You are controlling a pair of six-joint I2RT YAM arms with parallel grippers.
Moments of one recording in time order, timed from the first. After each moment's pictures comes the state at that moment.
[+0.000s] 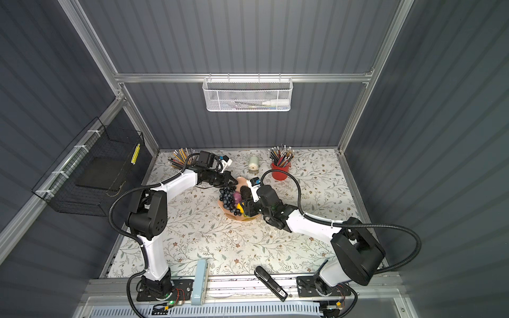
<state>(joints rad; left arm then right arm) -0.37 1.99 1.49 -0.43 0.72 -0.27 0.75 1.47 0.79 0.13 -0.08 0.39</state>
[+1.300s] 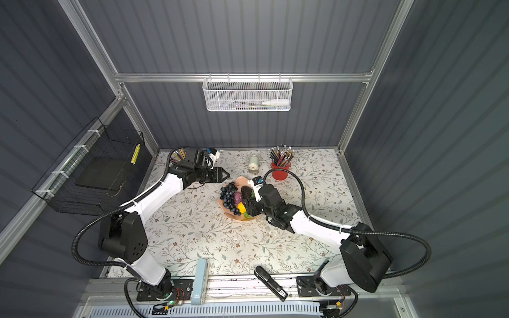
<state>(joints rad) -0.37 1.67 1.33 -0.49 0.37 -0.28 0.75 1.39 0.80 0.03 -0.03 0.38</state>
